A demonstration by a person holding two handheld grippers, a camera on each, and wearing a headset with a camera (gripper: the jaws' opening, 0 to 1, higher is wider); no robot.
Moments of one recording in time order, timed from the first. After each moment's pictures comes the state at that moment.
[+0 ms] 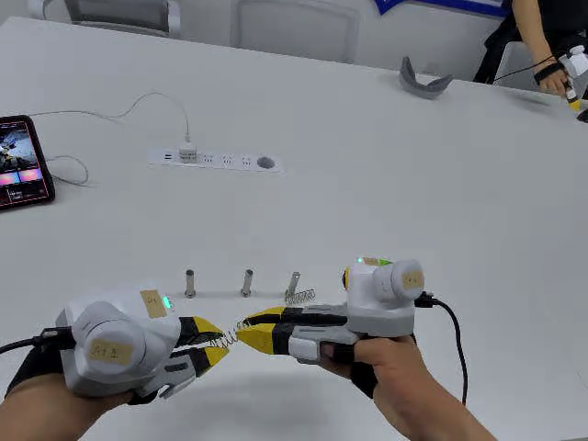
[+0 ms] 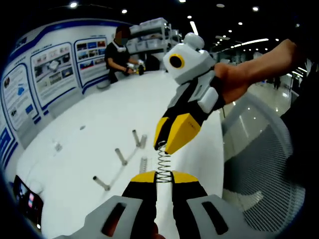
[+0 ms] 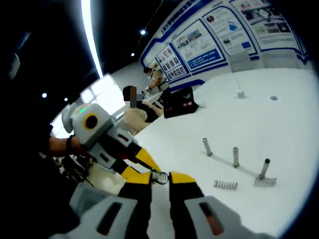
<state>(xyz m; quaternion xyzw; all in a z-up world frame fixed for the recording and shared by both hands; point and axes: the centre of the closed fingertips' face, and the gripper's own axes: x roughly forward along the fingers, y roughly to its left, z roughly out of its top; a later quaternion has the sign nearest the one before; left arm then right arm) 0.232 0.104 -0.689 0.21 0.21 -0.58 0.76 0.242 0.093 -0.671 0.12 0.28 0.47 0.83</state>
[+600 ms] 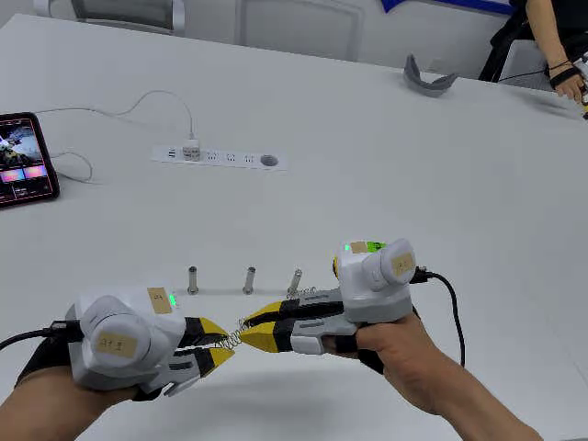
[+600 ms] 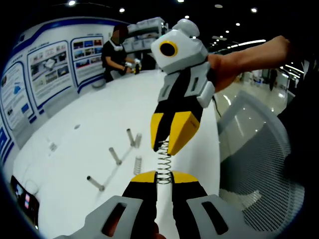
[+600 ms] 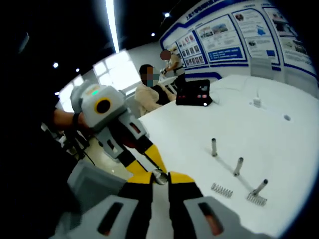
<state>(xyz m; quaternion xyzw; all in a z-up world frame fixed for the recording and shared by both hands) 0.225 0.100 -0.695 0.20 0.22 -0.60 0.75 0.230 0.101 -0.671 0.00 0.30 0.54 0.79</state>
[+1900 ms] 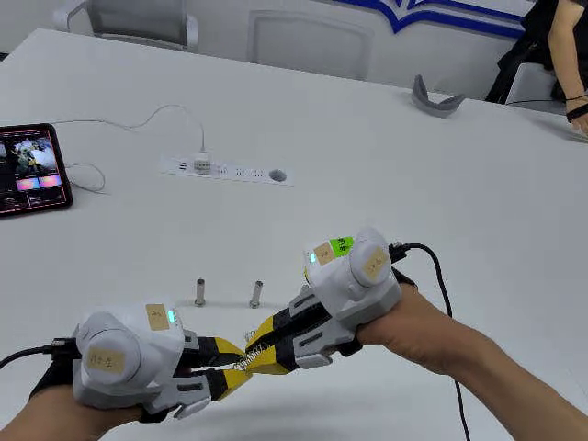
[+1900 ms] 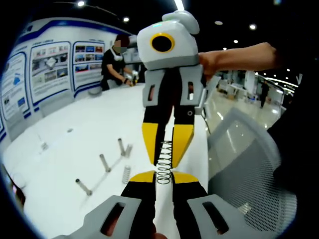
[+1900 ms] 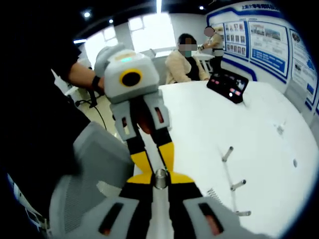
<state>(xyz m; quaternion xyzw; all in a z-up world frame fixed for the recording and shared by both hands) 0.210 0.095 -0.683 0.13 0.20 -0.62 0.75 0.210 0.113 -0.670 -0.18 0.32 0.63 0.68</state>
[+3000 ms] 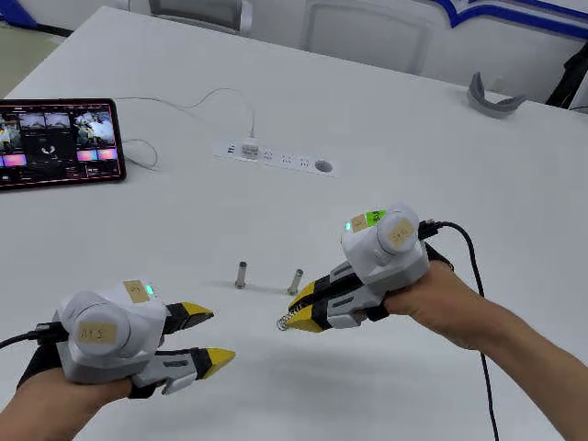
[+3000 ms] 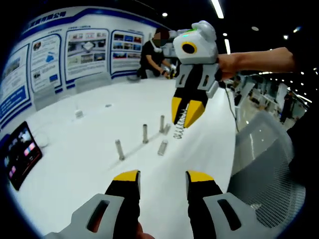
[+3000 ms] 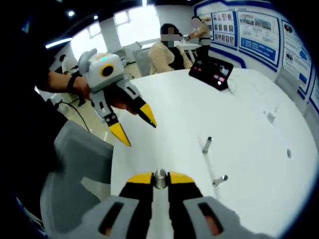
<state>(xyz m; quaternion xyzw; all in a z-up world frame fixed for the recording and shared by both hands) 0.249 0.172 -0.709 0.09 0.25 -0.49 0.83 0.265 0.100 -0.693 -0.20 0.36 0.58 0.70</state>
